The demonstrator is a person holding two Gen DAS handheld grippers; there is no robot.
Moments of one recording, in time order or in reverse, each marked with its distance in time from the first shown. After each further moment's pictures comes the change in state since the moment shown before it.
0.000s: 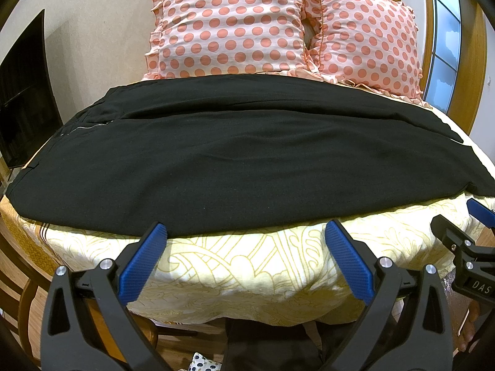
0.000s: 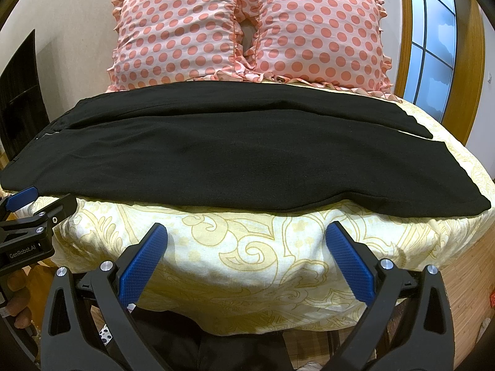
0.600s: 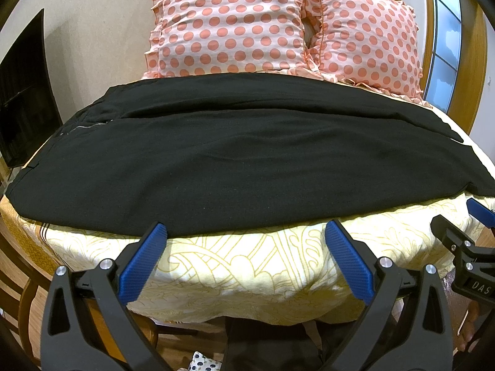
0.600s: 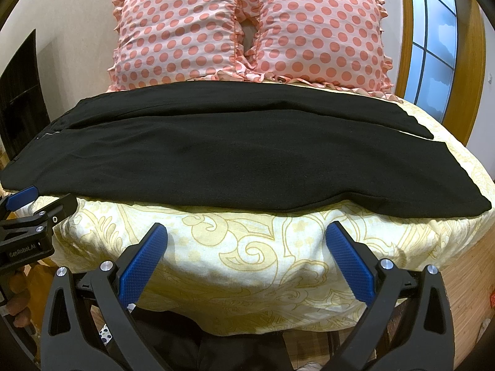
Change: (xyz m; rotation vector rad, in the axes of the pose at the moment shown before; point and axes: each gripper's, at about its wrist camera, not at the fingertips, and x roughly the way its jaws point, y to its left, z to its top) left arm 0.000 0.000 0.000 -0.002 0.006 0.000; right arm -0.001 0.000 0.000 0.001 -0.001 0.000
